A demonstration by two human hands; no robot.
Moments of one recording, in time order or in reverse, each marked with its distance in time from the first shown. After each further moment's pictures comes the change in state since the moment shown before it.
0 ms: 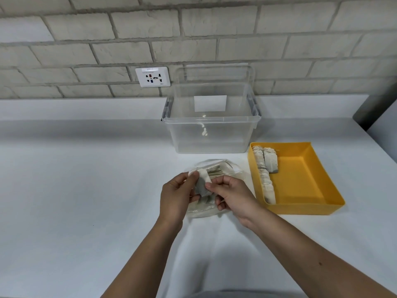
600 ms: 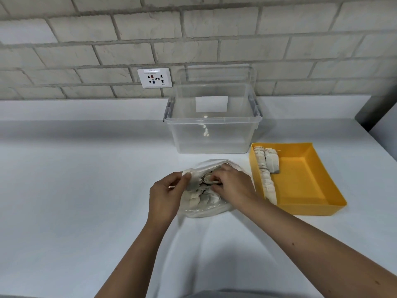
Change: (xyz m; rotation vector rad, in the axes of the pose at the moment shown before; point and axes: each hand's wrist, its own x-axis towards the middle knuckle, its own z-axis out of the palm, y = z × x) left_hand 0.003 0.001 -0.026 0.360 0.071 0.259; right_hand 0.039 0.000 -0.015 -1.315 0.113 -0.506
